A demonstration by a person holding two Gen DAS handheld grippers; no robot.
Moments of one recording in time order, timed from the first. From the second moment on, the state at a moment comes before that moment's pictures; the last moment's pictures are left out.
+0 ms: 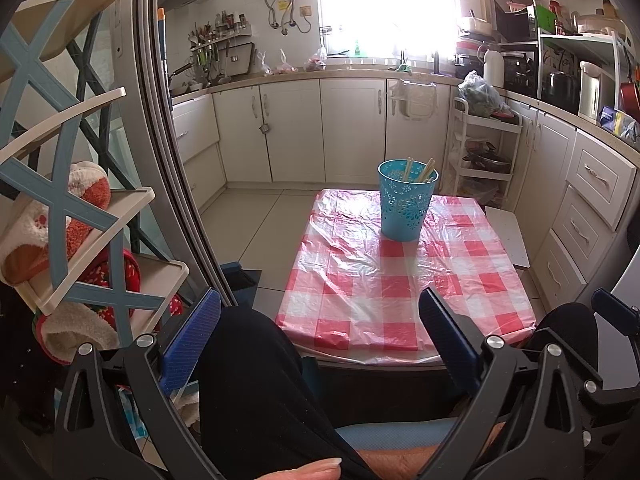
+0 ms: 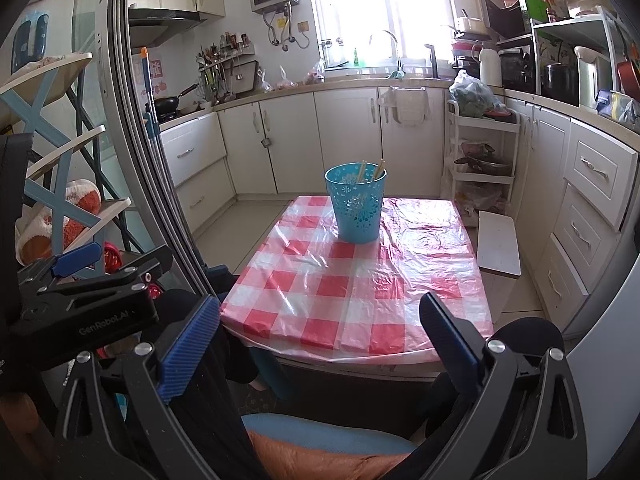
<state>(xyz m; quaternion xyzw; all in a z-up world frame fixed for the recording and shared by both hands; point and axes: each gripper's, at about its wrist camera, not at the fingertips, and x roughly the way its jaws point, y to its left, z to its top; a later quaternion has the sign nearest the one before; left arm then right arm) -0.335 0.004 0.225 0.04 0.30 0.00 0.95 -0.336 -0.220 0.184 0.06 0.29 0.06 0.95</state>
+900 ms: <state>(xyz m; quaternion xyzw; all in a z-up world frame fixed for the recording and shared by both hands) -0.339 0.003 0.226 0.04 0.30 0.00 0.95 -0.338 -0.217 0.184 0.05 0.29 0.06 0.95</state>
